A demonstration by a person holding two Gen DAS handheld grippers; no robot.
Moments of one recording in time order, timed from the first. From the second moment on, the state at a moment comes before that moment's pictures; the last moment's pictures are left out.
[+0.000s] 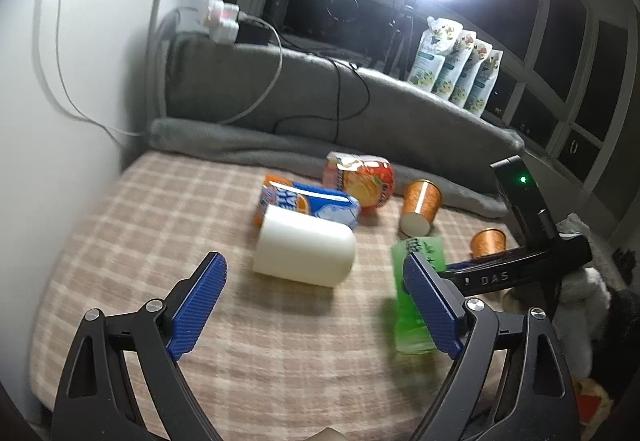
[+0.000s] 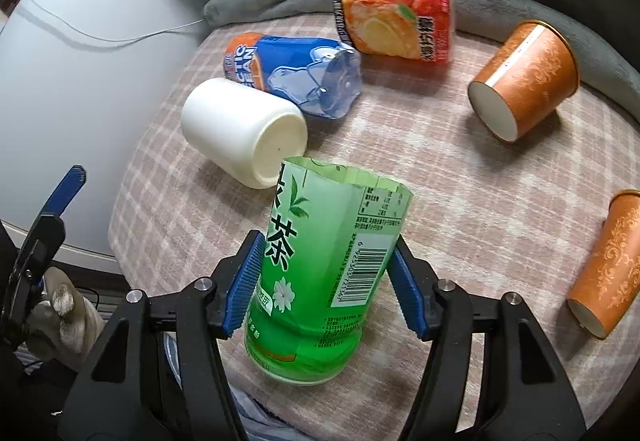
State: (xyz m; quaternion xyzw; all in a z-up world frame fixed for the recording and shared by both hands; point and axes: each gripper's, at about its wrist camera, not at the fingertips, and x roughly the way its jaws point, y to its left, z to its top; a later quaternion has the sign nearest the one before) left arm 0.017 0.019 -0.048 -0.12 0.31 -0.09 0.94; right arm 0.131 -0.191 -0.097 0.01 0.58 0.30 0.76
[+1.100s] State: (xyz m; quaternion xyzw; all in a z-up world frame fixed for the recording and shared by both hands) left arm 0.115 -0.040 -0.102 -0.17 0.51 -0.23 0.81; right arm 0.078 -0.301 -0.066 0.12 0.51 0.21 0.83
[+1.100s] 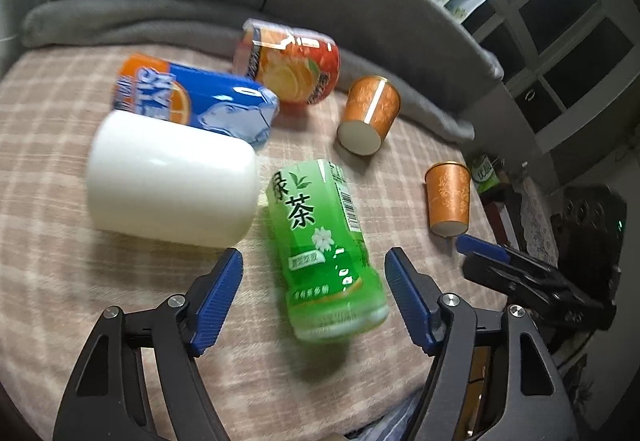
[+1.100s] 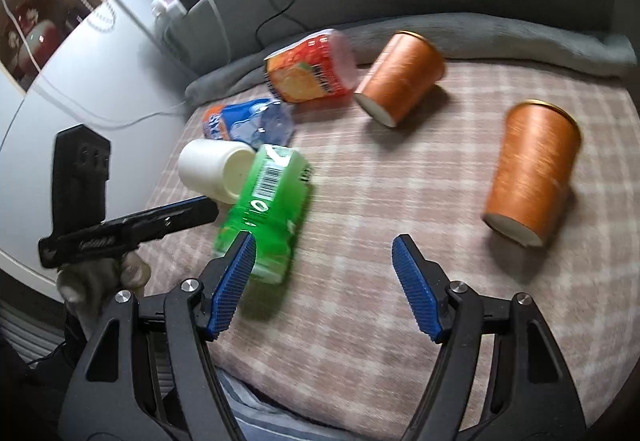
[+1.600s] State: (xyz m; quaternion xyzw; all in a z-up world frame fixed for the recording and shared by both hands) left arm 0.160 -0.070 -0.121 -0.16 0.55 -0.22 0.79; right arm 0.069 -0.340 -0.083 0.16 0.50 0.18 0.83
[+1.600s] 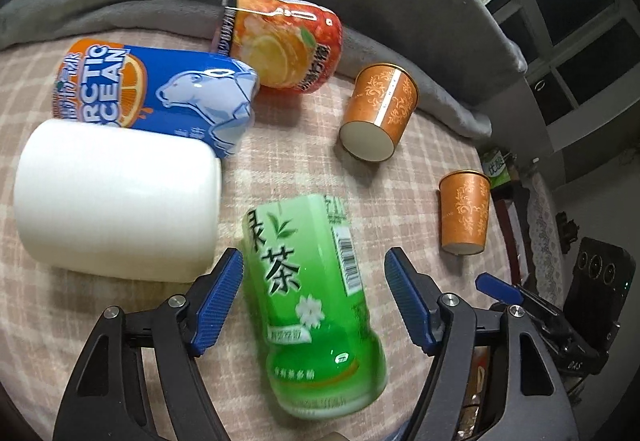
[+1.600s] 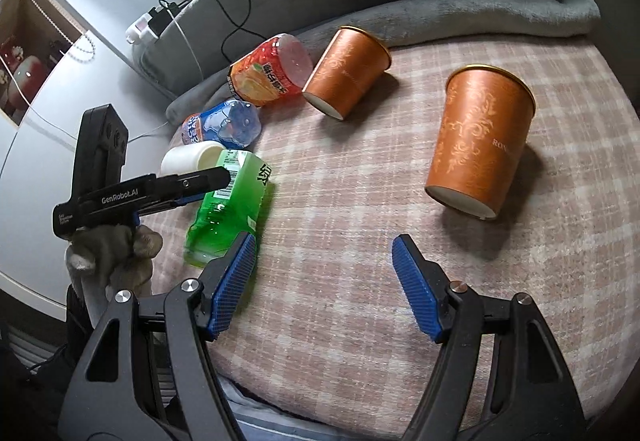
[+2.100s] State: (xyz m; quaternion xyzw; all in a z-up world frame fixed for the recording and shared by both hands) left arm 0.165 -0.082 -0.123 -0.13 0.55 -0.22 0.79; right arm 0.070 -0.348 -0.094 0.17 0.51 0.18 0.83
